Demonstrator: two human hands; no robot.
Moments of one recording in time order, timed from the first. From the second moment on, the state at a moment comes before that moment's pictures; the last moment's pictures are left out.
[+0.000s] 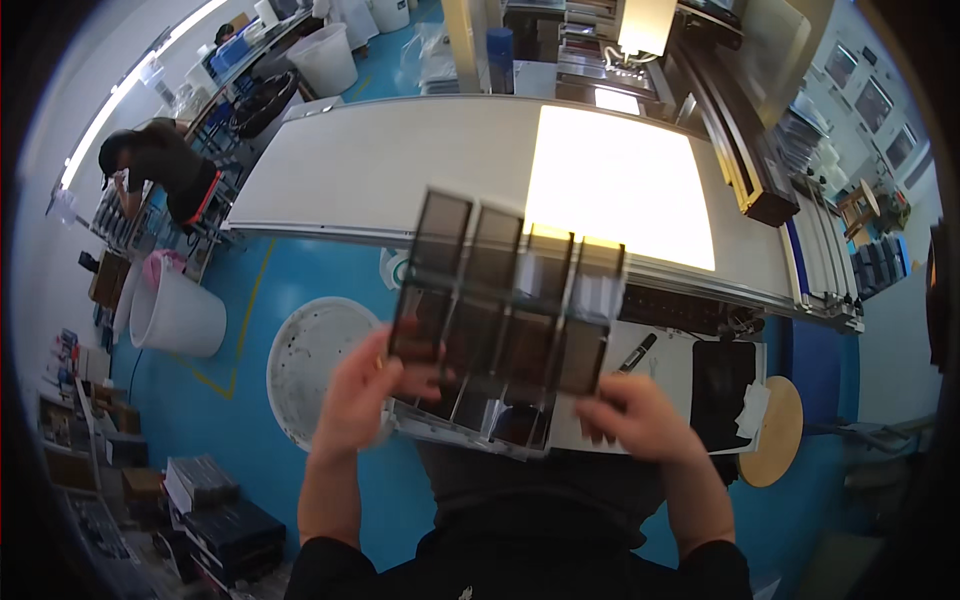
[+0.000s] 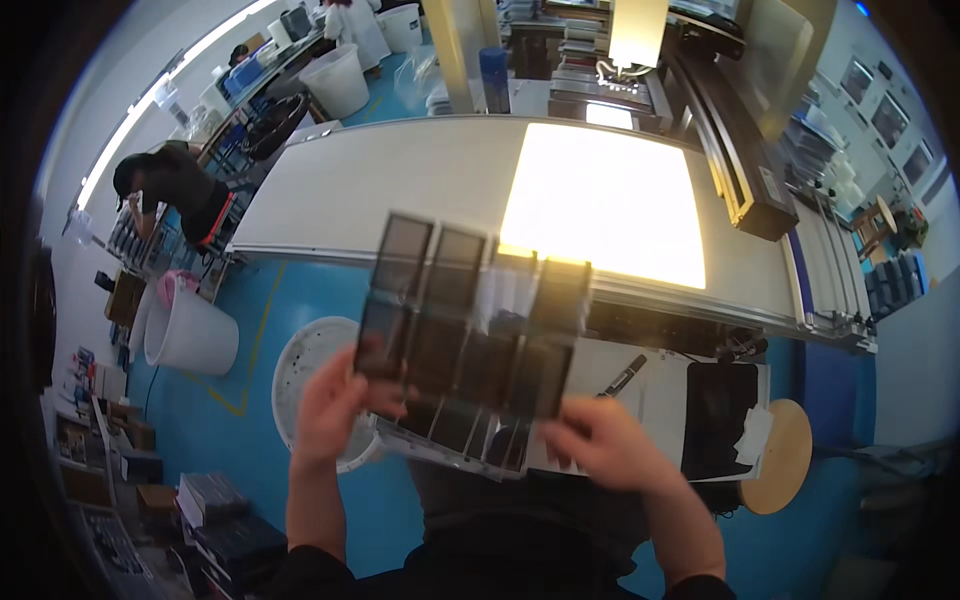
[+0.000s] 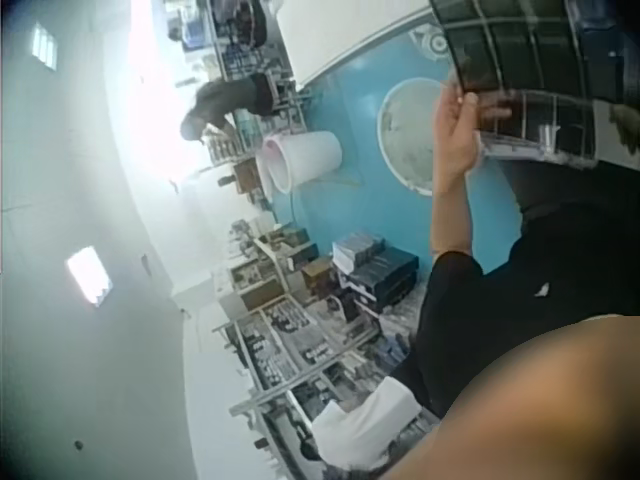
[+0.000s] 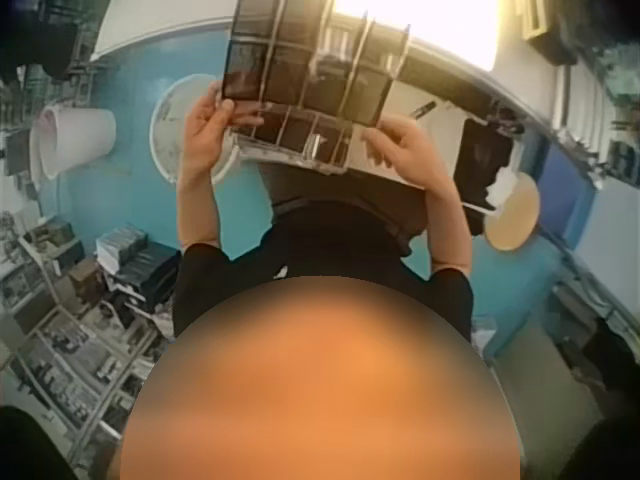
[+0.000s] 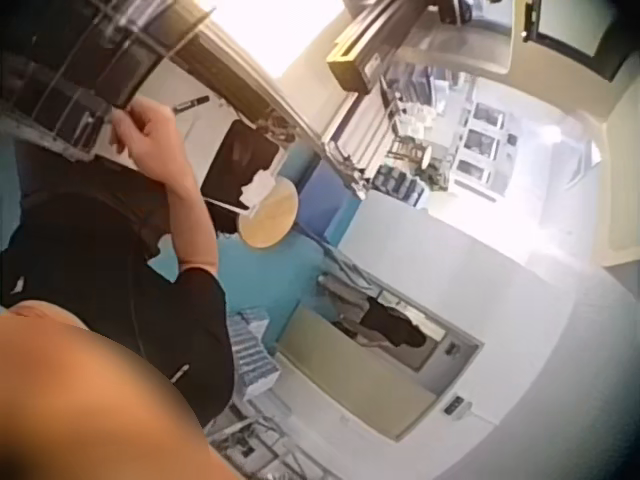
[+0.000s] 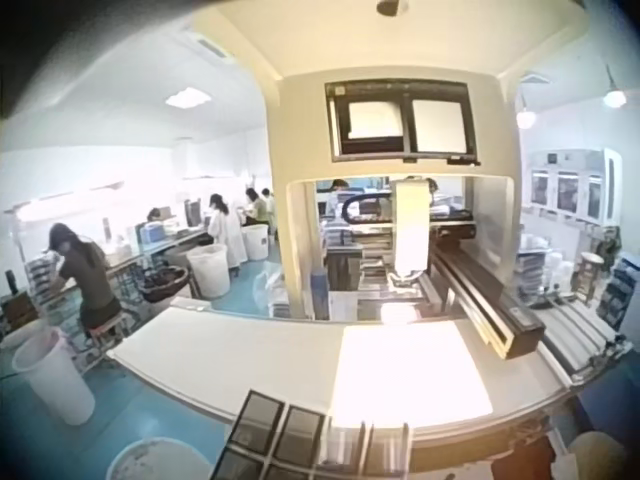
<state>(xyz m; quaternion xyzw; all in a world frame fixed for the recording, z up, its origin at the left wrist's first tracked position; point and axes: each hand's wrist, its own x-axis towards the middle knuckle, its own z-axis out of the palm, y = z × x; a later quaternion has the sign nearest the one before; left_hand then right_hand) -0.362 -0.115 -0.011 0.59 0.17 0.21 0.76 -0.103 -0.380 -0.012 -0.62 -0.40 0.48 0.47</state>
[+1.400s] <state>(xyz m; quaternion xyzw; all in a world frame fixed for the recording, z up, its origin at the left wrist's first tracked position) -0.257 0.000 -0.041 0.89 0.24 0.28 0.26 -0.011 -0.551 -0.149 -0.88 -0.34 -0.11 0.31</state>
